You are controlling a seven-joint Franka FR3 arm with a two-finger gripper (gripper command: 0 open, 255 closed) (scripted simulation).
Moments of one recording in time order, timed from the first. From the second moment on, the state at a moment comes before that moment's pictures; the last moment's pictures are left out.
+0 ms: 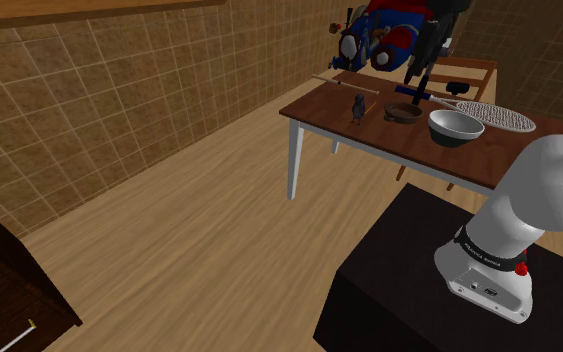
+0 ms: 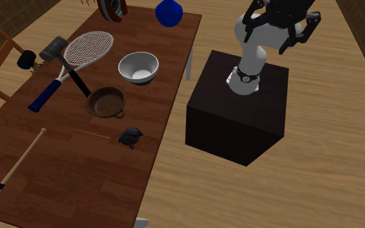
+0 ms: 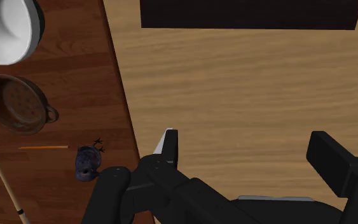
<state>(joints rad) 0.00 -0.80 0.01 -2.30 -0.12 1.51 -0.01</state>
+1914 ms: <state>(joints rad) -0.18 -0.10 -0.21 -2.26 -0.38 2.38 -0.01</state>
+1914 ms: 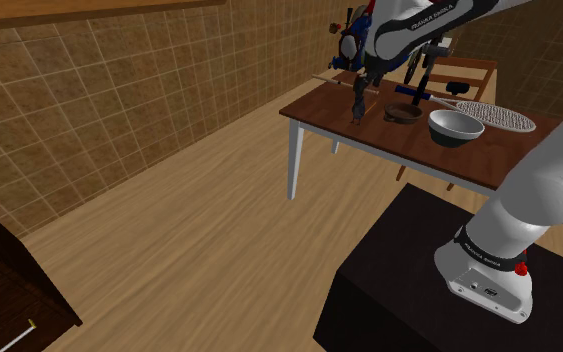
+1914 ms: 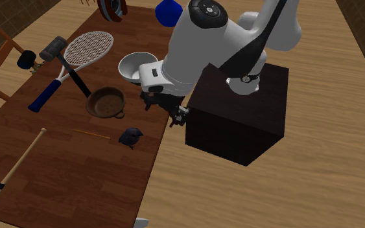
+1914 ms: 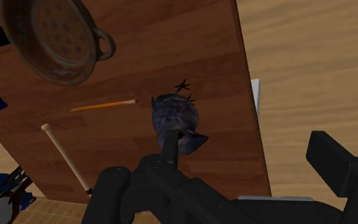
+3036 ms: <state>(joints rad) -0.24 0.22 -0.26 -2.09 -0.37 2.60 -0.01</state>
